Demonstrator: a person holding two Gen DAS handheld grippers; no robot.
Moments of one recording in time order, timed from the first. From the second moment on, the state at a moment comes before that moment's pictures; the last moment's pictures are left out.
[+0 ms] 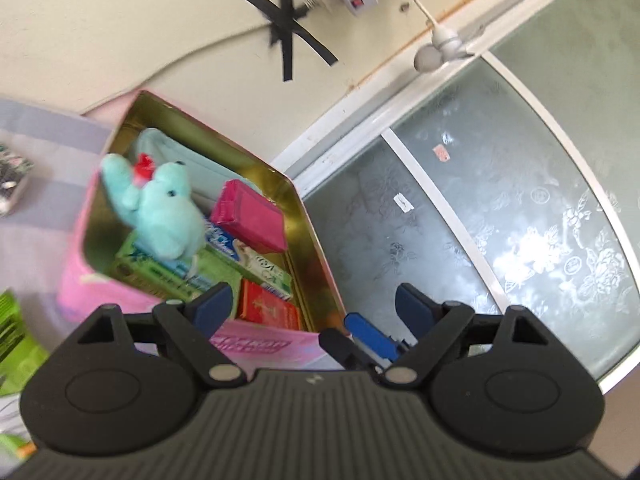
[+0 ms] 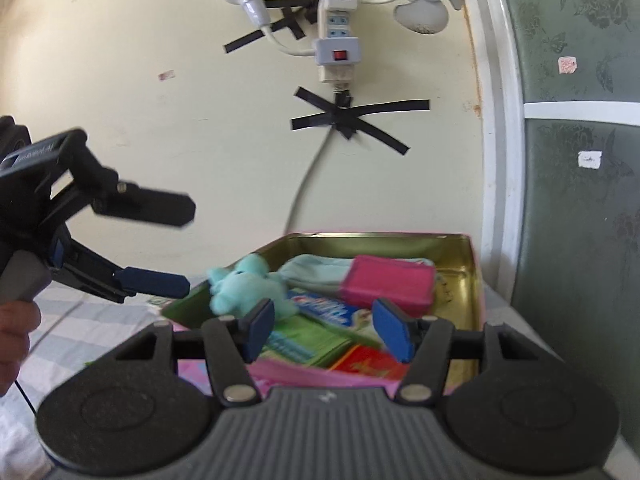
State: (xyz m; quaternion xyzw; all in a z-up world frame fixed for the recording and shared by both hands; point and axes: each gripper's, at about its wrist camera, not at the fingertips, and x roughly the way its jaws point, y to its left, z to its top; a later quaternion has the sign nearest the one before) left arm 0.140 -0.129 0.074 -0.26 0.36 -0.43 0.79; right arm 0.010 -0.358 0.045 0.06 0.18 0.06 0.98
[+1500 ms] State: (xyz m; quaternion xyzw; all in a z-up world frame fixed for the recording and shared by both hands) left arm 0.132 -0.025 0.018 -0.01 0.35 -0.22 0.91; right arm 0.010 -0.239 -0.012 0.04 0.31 0.12 0.94
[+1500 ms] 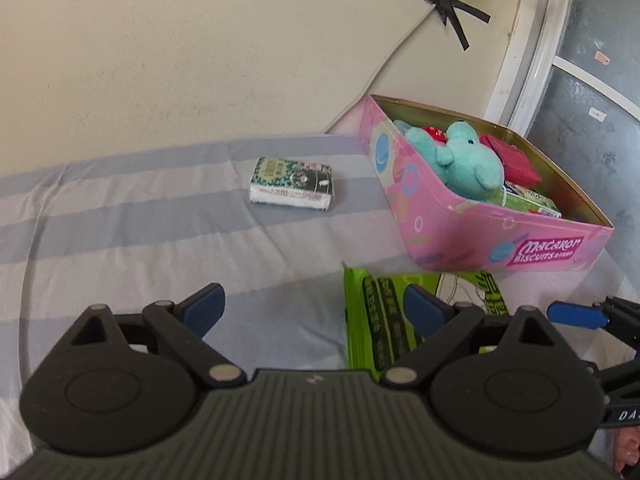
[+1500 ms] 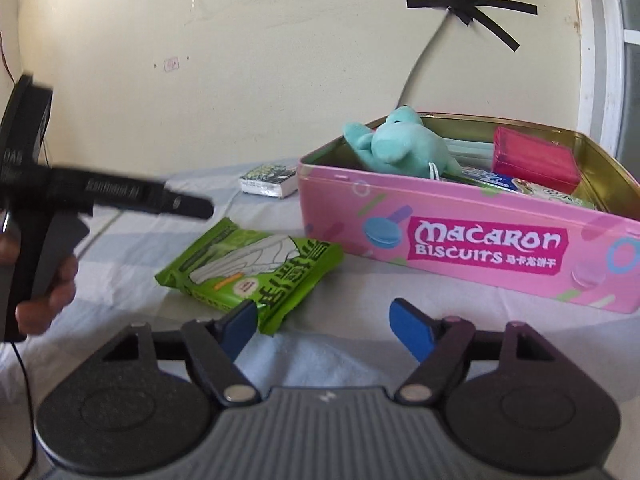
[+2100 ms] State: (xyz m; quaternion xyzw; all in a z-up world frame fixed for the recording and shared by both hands) left arm 0.123 -0.061 0.000 -0.01 0.39 -0.29 0.88; right arm 0.036 -0.197 -0.028 -0.01 0.33 0.16 0.93
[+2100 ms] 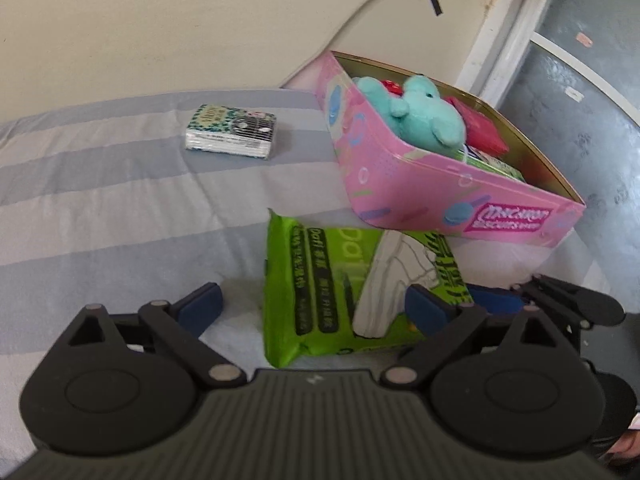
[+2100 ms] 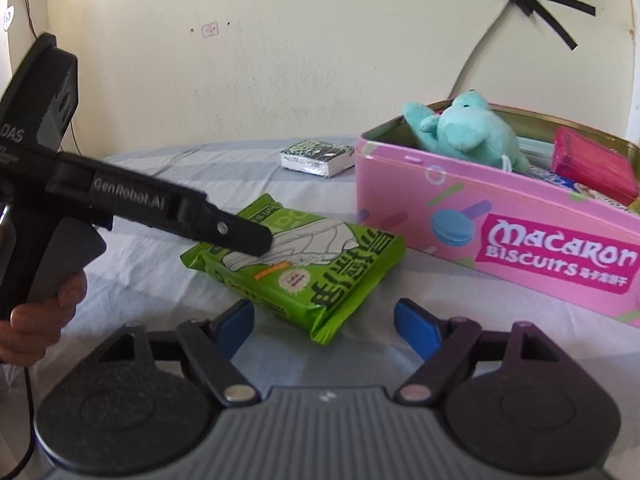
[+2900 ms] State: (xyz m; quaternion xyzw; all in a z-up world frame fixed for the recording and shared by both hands) left arm 0.130 -0.206 0.078 0.04 0.30 -0.40 0.86; right arm 0.024 -0.309 0.056 -0.02 0.22 0.09 0.97
